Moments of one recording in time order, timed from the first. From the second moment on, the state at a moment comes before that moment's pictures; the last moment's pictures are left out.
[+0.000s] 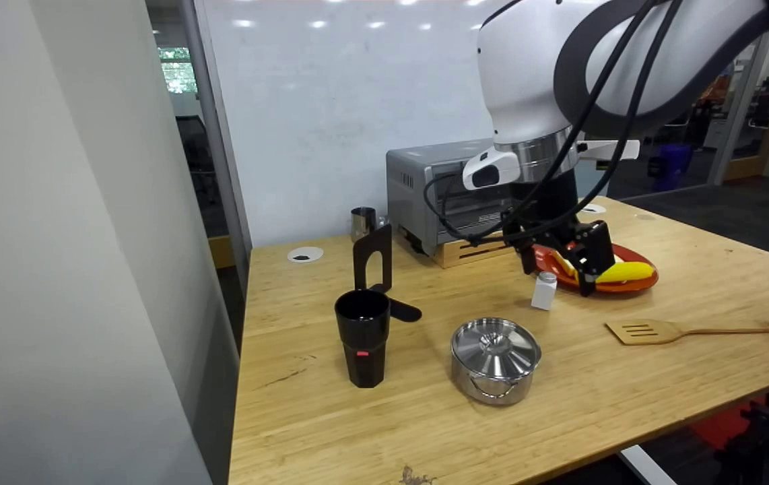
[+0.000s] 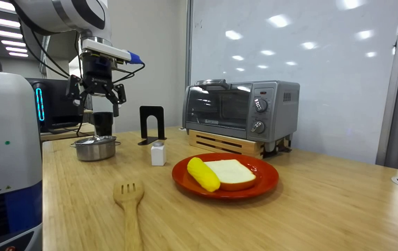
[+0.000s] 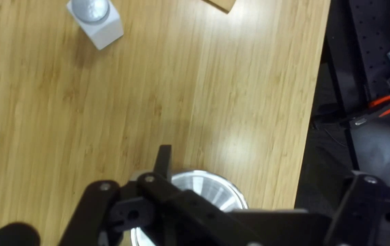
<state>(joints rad) 0.14 0.01 0.09 -2.25 -0.20 2.03 -0.97</state>
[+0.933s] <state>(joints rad) 0.14 0.01 0.10 -2.25 -0.17 2.11 -1.03</state>
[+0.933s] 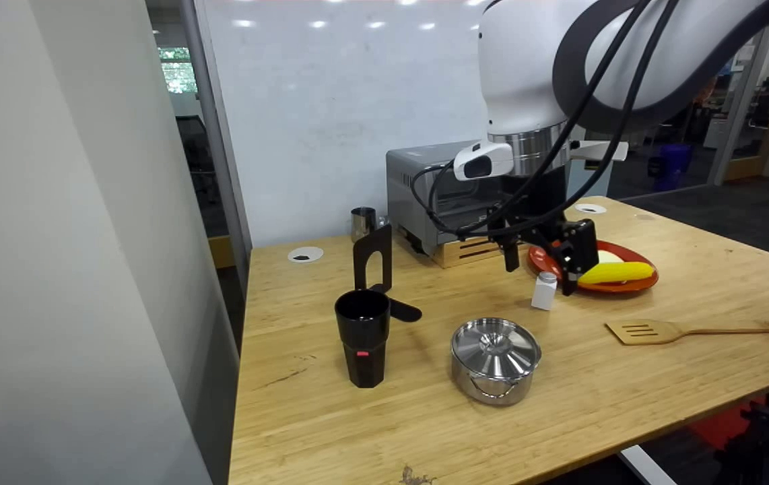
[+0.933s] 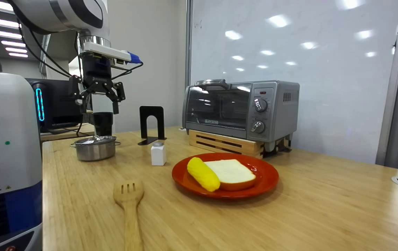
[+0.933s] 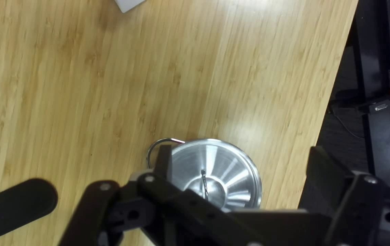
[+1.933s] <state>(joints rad) 0.15 0.08 0.12 -2.24 -0.12 2.26 -1.04</state>
